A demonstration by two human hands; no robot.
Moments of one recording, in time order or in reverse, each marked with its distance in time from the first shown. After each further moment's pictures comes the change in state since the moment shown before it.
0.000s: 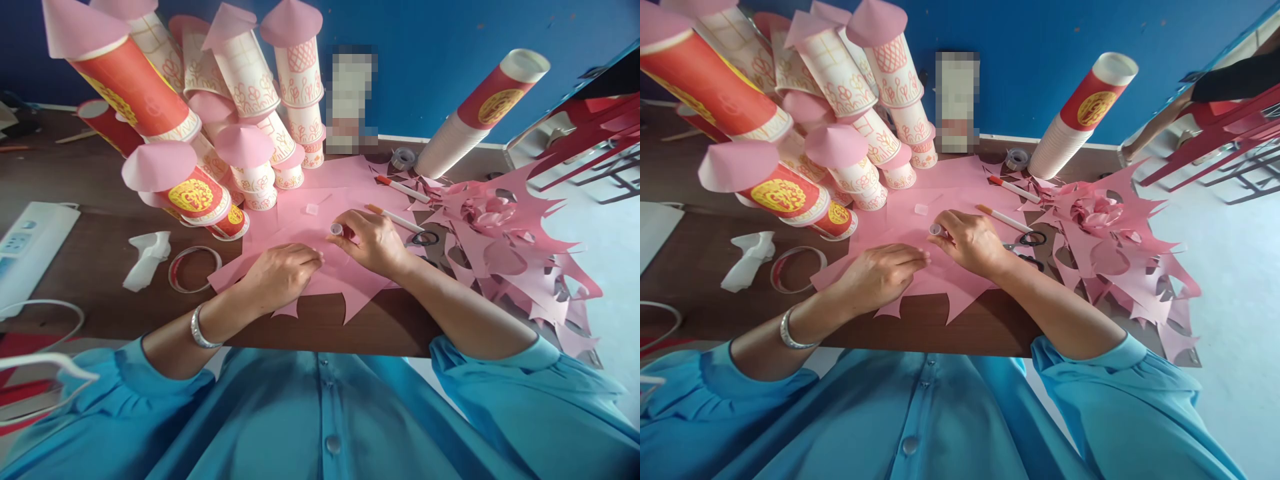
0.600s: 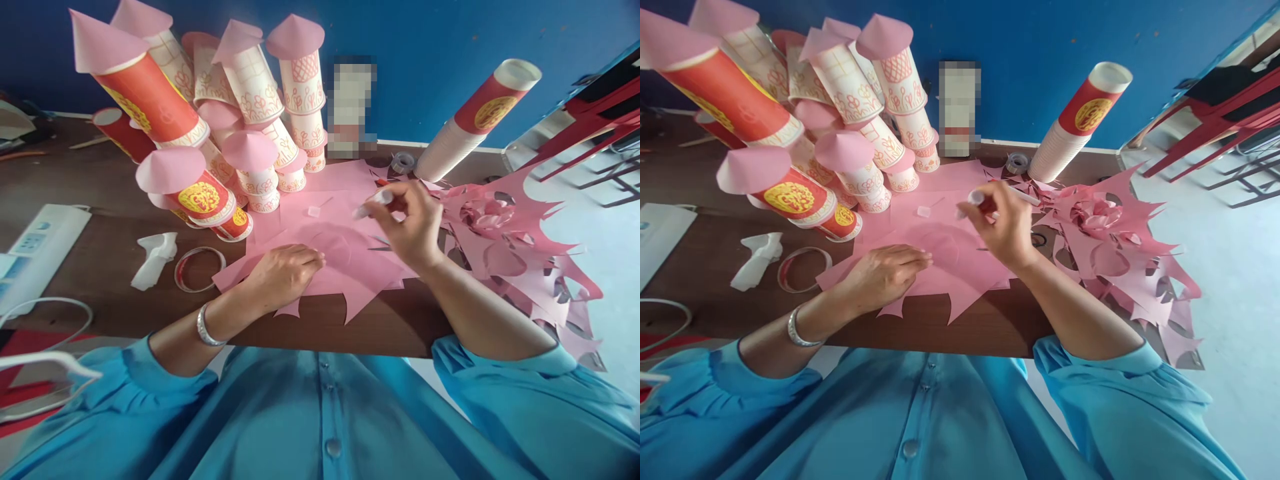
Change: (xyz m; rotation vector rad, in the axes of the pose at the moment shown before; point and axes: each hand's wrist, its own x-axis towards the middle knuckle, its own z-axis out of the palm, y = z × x) left_hand 0.001 0.000 0.001 -0.007 0.004 -0.005; right_hand 0.001 0.013 -0.025 0.388 0.413 0.199
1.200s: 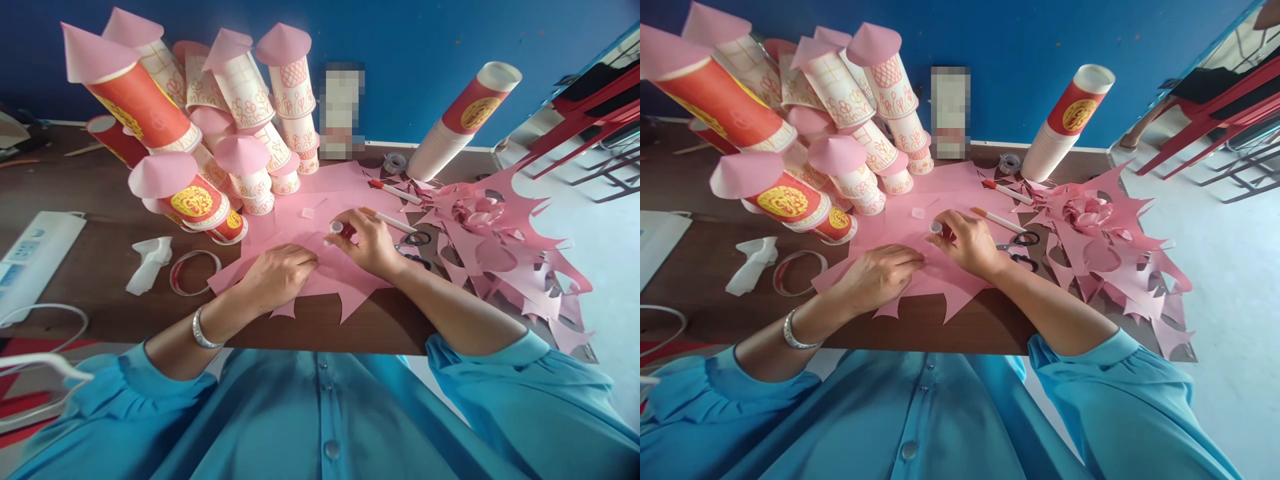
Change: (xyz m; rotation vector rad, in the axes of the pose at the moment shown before) left_hand 0.004 0.001 -0.003 0.008 -0.065 -0.010; right_hand -0.019 -0.001 0.027 -0.131 -0.271 -0.048
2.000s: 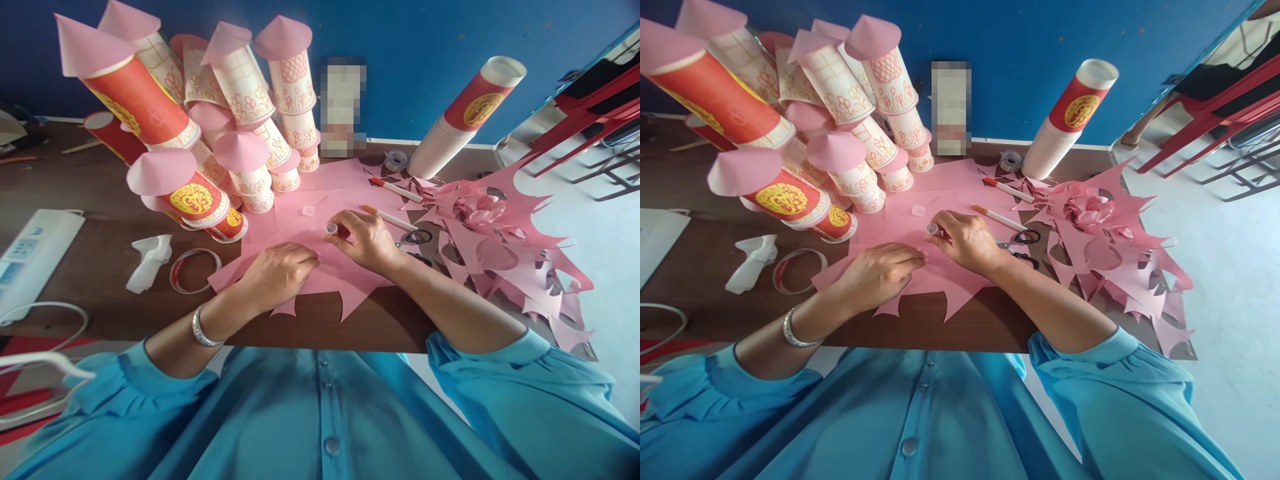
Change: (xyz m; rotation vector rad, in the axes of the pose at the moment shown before) left_hand -0.003 -0.001 0.002 0.001 0.013 0.002; right_hand 0.001 0.007 0.002 -0.223 -0.108 -0.105
